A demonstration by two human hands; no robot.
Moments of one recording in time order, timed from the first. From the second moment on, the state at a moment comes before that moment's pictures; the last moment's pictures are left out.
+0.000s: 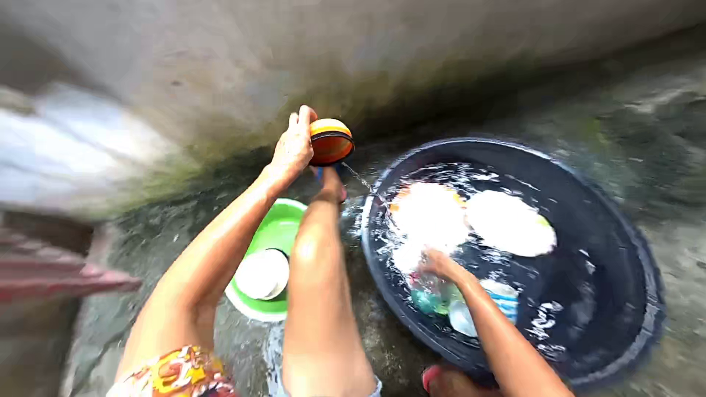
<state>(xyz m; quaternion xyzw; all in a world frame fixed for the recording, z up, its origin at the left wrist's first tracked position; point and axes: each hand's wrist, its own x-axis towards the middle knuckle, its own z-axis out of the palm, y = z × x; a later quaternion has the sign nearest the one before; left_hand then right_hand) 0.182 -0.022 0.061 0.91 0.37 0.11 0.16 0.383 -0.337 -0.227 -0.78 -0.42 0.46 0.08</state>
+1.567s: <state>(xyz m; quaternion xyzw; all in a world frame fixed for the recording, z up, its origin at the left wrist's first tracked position) 0.392 -0.187 -0.185 0.96 0.04 -0.20 0.20 0.477 -0.399 -0.192 -0.93 0.06 0.03 0.37</state>
